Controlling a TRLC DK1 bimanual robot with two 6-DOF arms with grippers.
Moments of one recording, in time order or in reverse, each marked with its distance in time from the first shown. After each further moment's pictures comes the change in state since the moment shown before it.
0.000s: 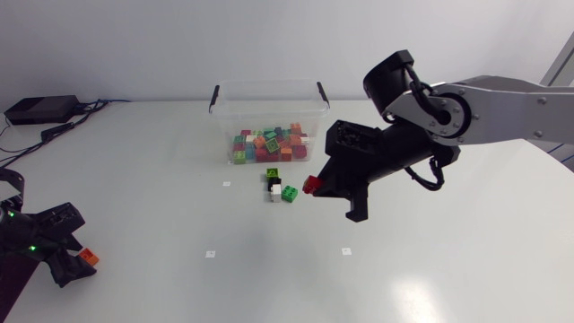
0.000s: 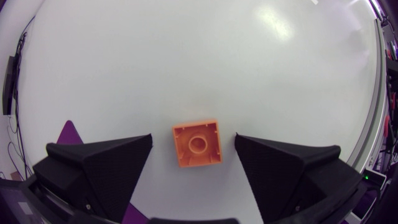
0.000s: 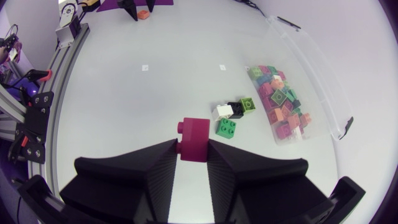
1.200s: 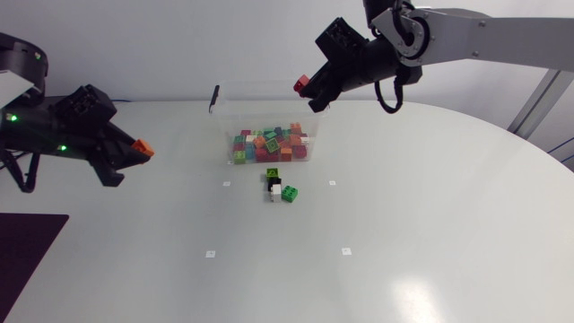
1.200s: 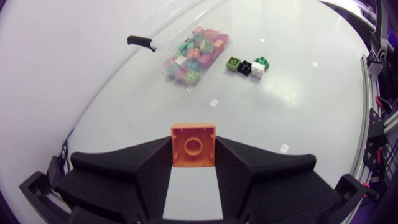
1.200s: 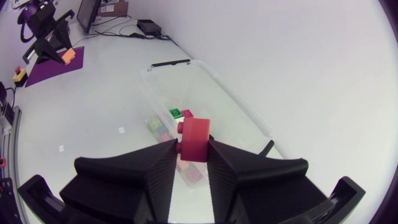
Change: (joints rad) left arm -0.496 -0.270 0.319 -0.047 0.216 -0.402; right arm -0.093 0.330 0.536 0.209 0.075 0.327
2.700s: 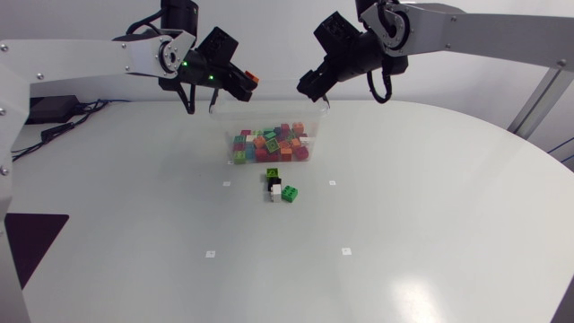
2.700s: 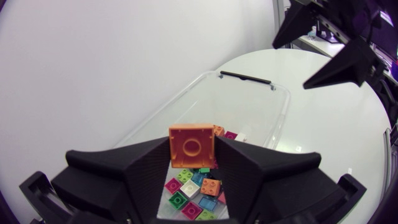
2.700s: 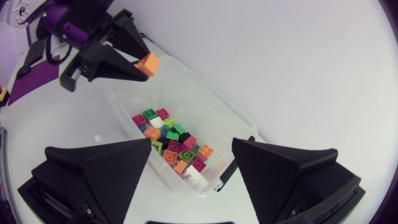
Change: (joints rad) left arm -0.326 0.753 0.748 0.396 -0.013 -0.401; right arm -0.010 0.111 0.150 -0.031 0.105 0.078
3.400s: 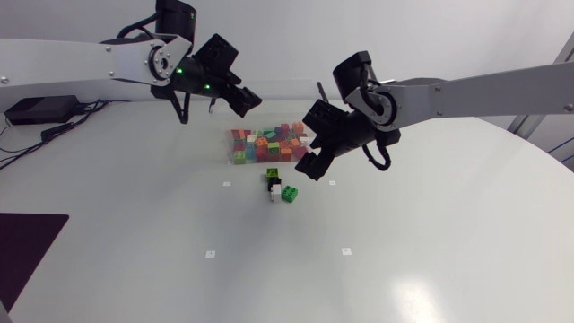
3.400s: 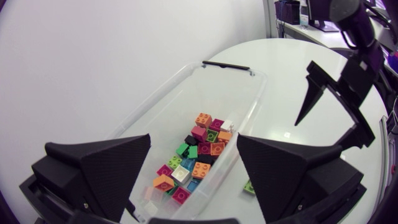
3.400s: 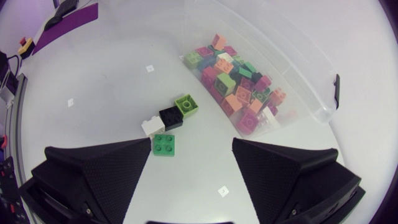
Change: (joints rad) left arm -0.022 -0.148 -0.197 0.002 -0.026 0.053; right arm 0.075 -0.103 -0.455 0.047 -0.021 -0.089
